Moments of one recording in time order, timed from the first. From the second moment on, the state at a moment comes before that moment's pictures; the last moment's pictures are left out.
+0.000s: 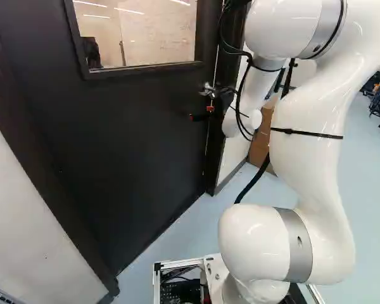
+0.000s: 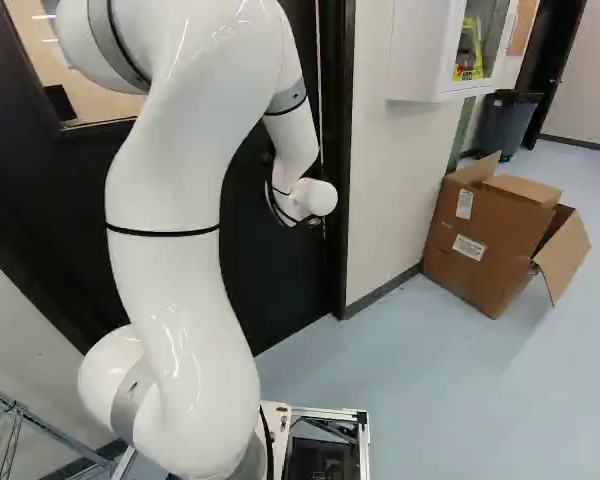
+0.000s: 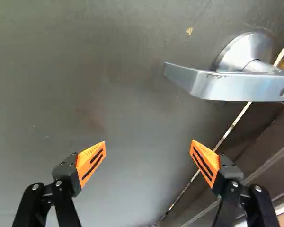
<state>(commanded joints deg) -15.3 -23.5 -50.1 -52.4 57.0 15.1</state>
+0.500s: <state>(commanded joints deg) -13.4 -27.0 -54.7 -53.0 57.0 15.1</state>
